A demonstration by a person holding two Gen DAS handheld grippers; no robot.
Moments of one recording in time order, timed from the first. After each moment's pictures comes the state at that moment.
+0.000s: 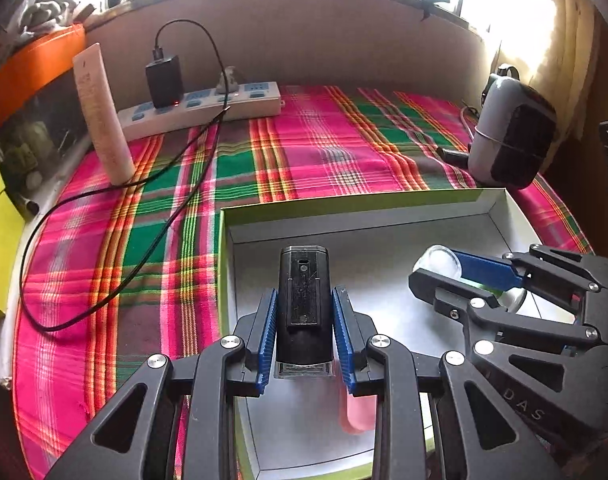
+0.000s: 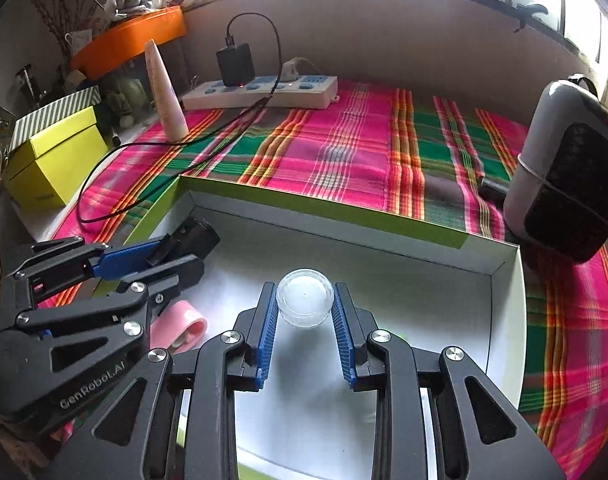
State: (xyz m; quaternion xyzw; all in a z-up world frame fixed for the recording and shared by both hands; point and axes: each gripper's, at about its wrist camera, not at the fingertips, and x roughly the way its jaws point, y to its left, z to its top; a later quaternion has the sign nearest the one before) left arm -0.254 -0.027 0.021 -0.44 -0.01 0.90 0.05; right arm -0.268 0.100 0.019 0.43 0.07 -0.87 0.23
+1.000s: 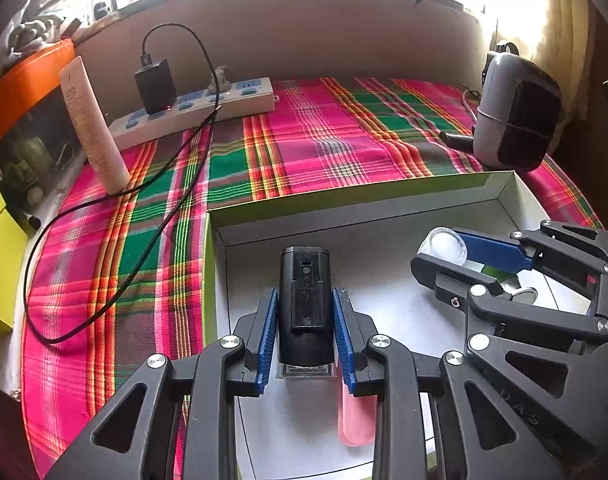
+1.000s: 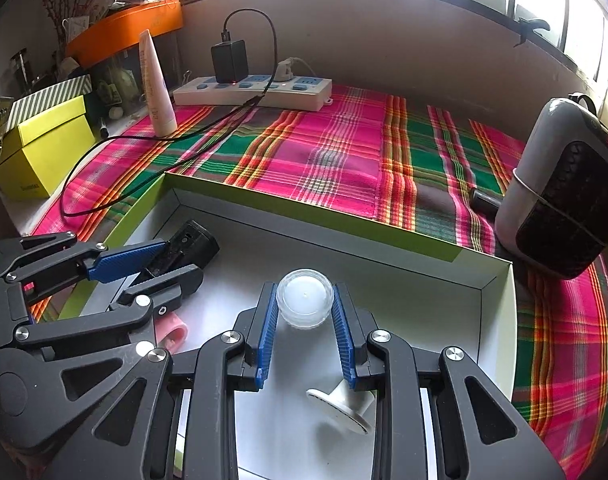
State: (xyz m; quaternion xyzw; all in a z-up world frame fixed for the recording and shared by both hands) left arm -0.260 -0.014 0.014 -0.44 0.03 0.90 0.04; right arm -0.272 0.095 0.017 0.42 0.09 -0.88 0.21
